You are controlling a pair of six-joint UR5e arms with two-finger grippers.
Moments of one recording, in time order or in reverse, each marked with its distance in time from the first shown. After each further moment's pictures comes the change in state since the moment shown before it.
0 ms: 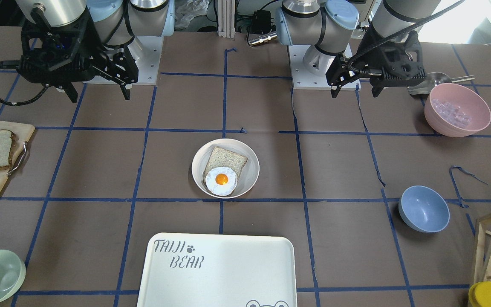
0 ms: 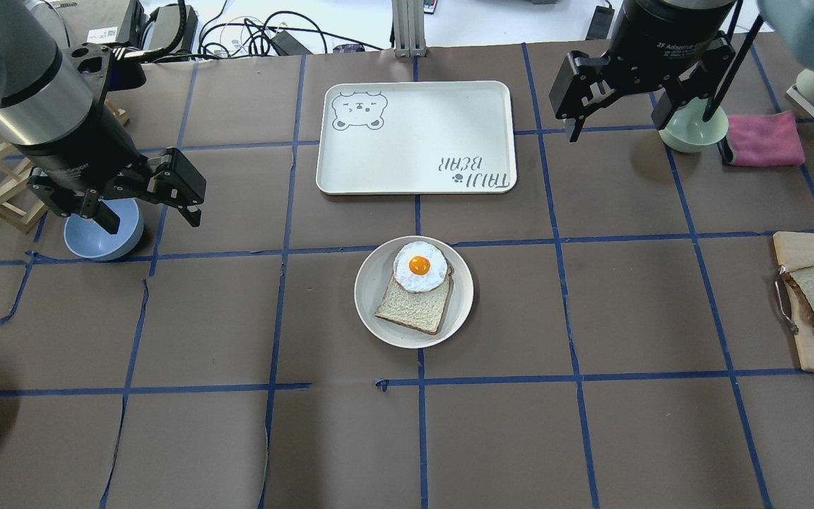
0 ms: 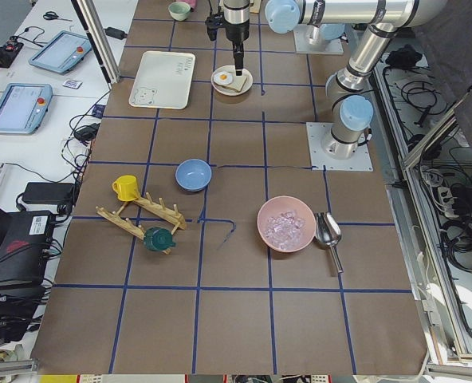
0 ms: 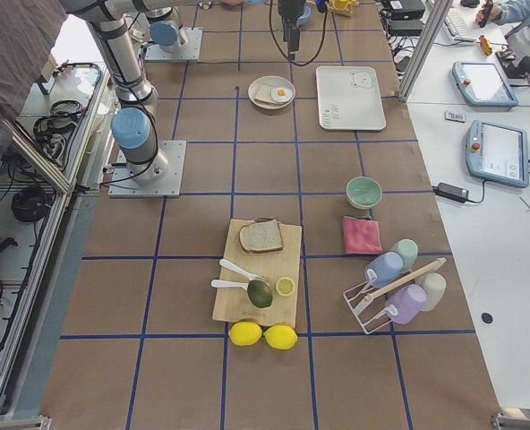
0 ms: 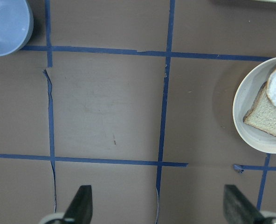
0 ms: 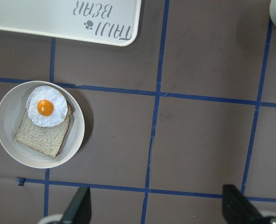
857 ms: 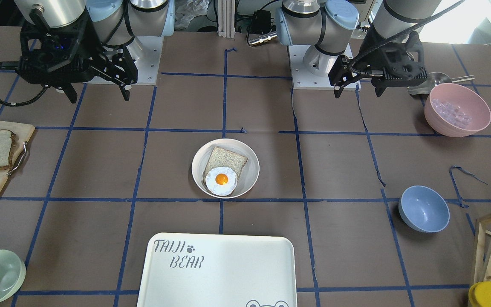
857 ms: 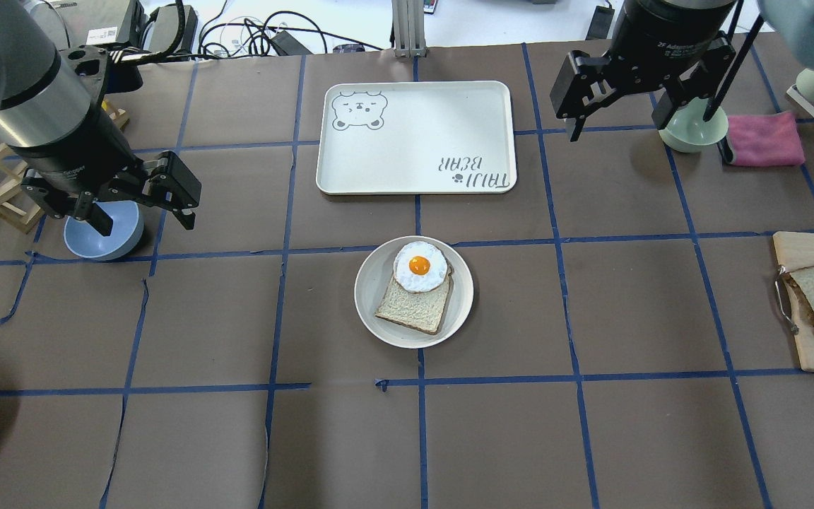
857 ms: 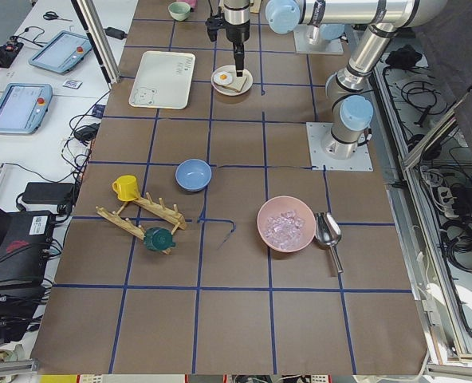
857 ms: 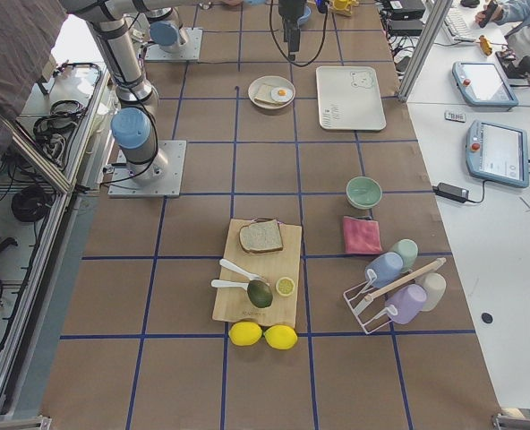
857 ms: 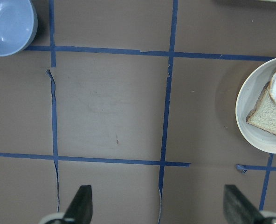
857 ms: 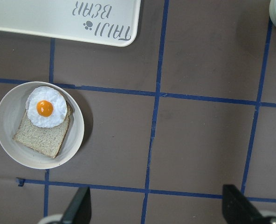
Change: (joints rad) left arm 0.002 0.001 -0.005 -0.001 0.035 0.000; right arm -0.003 0.002 0.000 -0.002 0.000 -0.001
